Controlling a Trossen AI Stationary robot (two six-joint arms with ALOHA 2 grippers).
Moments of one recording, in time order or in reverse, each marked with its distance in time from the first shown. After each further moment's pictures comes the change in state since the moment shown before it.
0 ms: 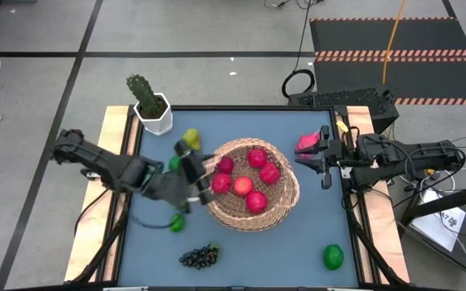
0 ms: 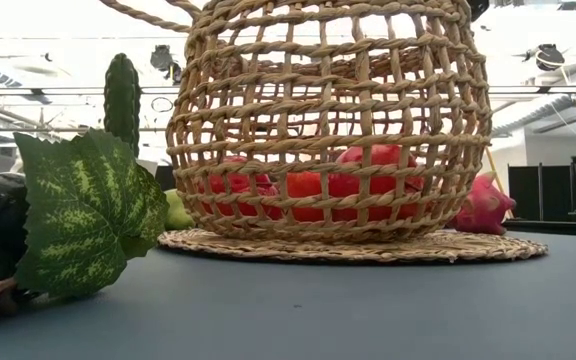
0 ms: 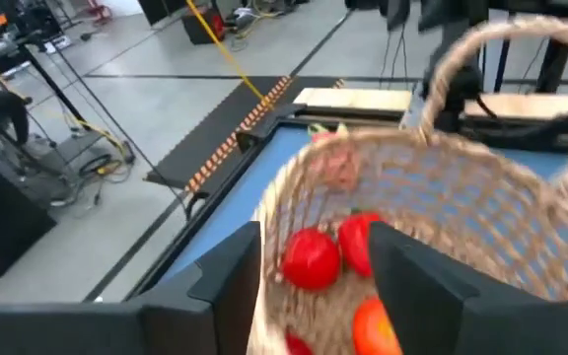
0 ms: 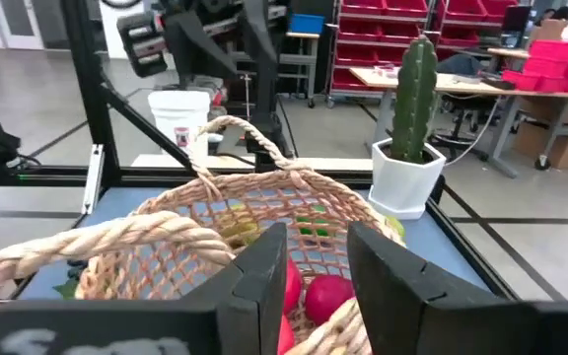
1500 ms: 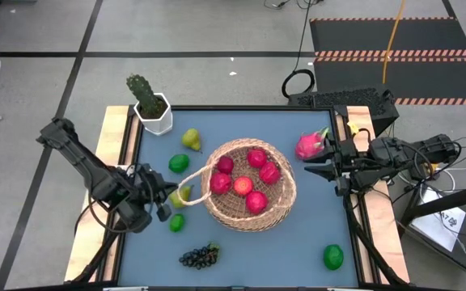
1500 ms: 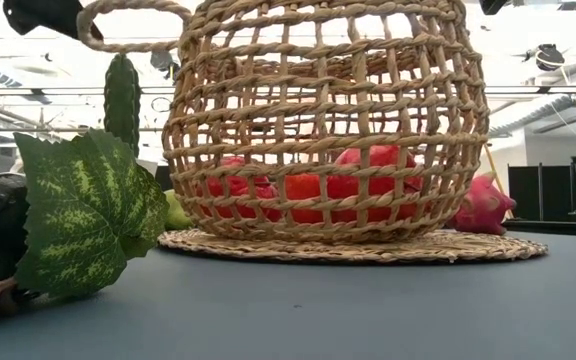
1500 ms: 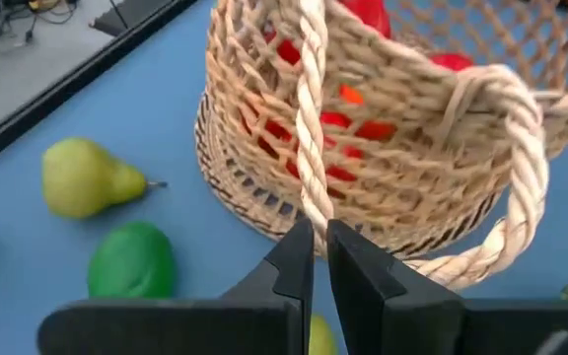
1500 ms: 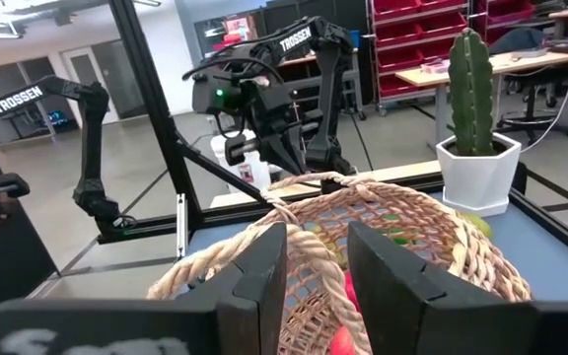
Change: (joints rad) left arm -0.313 -0.291 -0.474 -0.382 0.058 -0.822; right arm 0.152 -0.074 0.000 -0.009 0.040 0.234
